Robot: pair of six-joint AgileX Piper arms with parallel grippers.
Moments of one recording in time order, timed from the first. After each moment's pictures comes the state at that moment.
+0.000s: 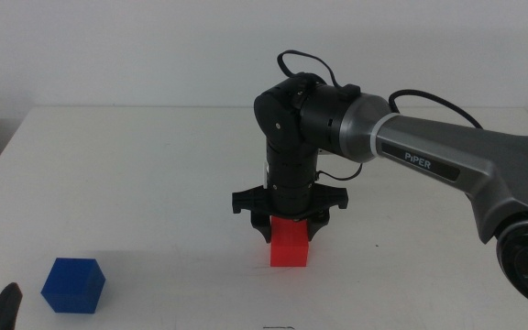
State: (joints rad) left arm -0.06 -0.01 0.03 0.04 0.16 0.03; right arm 0.71 2.22 -1.87 -0.04 1.21 0.69
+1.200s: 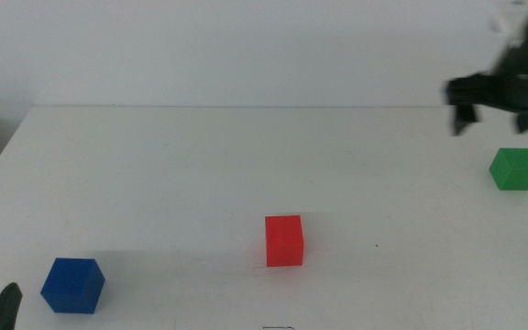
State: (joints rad) left arm -0.06 -0.01 0.03 0.04 0.16 0.03; right arm 0.21 1.71 -1.57 -0.14 1.13 0.25
